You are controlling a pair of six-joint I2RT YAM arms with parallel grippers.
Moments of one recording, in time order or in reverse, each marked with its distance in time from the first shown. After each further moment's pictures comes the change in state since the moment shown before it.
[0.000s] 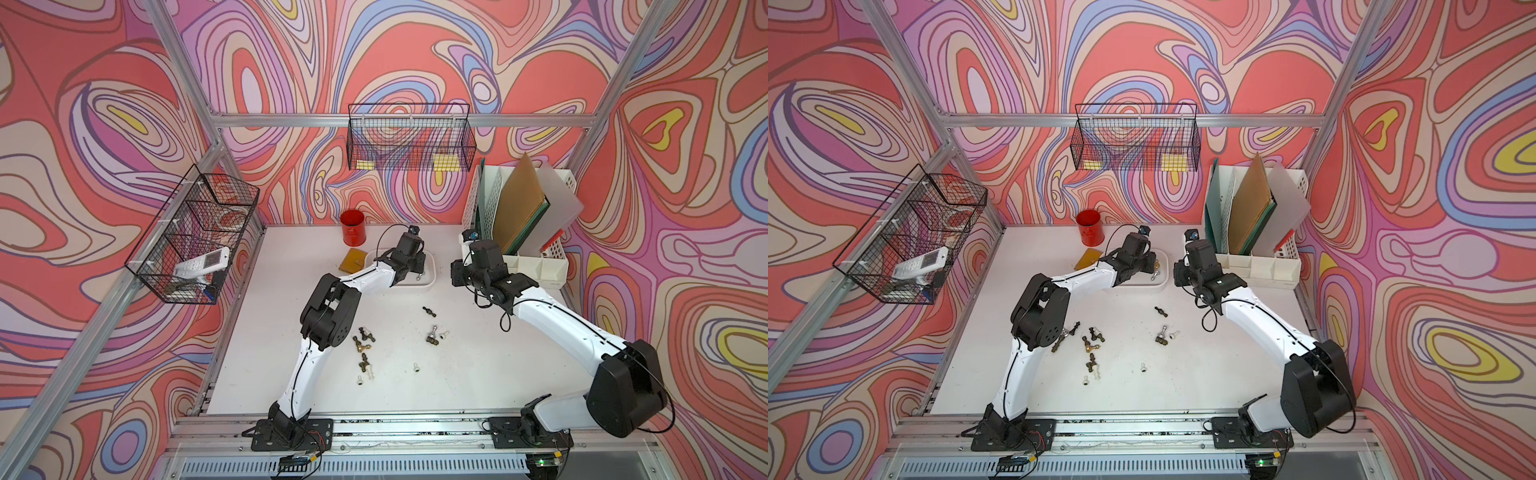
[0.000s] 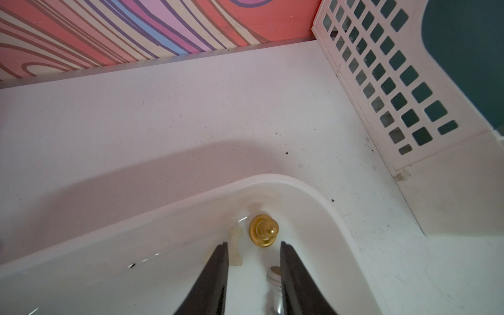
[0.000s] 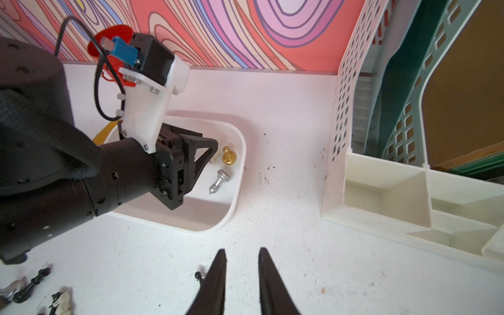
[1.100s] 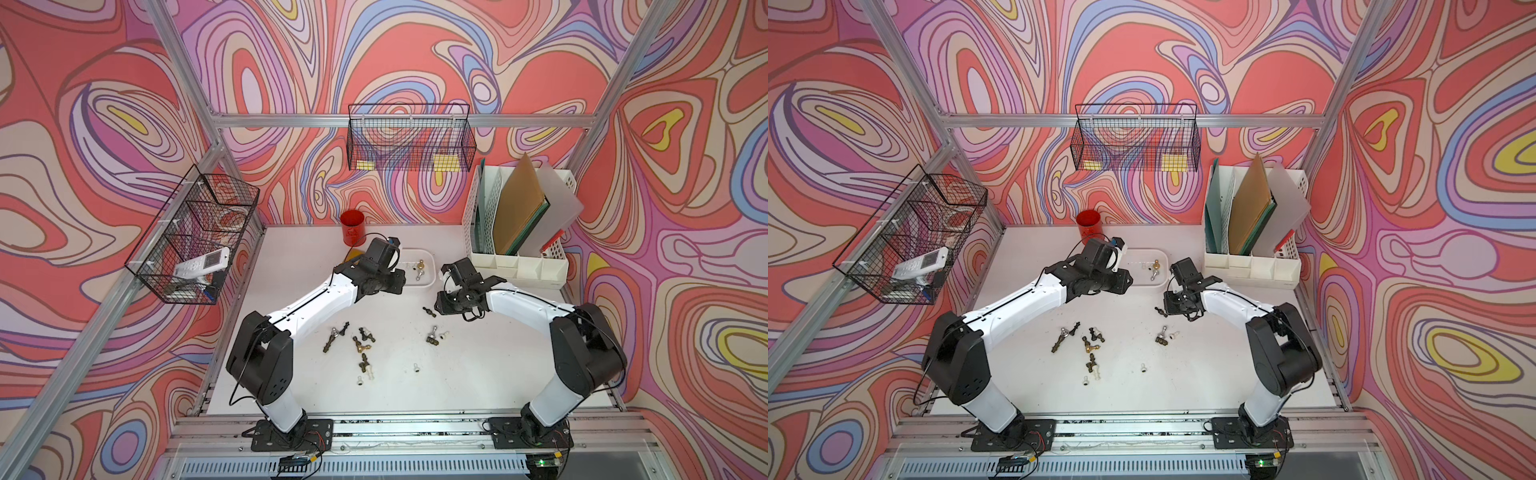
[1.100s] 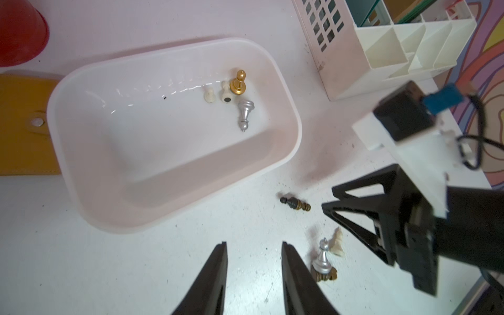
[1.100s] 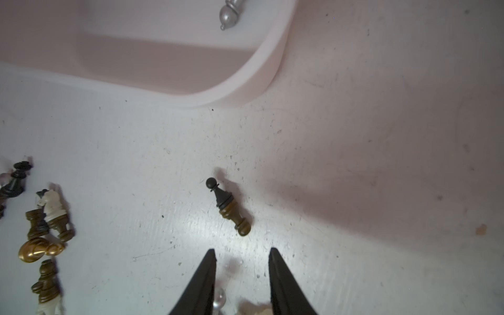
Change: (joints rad) left arm 0.001 -0.643 -0.415 -0.422 0.192 -0.040; right arm 0.024 0.287 -0.029 -0.155 -0.263 0.072
